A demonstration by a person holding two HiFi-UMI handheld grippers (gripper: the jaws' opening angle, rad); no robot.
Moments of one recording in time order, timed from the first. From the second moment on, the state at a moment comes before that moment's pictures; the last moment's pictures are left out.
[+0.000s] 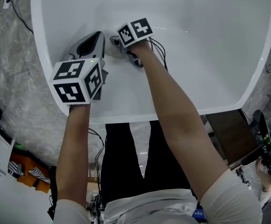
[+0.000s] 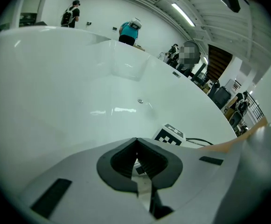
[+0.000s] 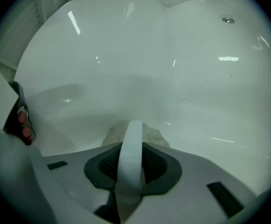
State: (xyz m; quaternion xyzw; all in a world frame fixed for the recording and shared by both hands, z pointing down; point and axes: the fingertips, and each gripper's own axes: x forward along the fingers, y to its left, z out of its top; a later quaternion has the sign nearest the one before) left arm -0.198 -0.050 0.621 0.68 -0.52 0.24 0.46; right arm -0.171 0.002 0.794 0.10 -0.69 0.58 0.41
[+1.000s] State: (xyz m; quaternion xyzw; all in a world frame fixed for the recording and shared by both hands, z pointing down) left arm -0.178 -0.054 0.648 0.69 -0.51 0.25 0.45; right arm -0.146 -0.028 0.858 0.17 -0.67 0.56 0.44
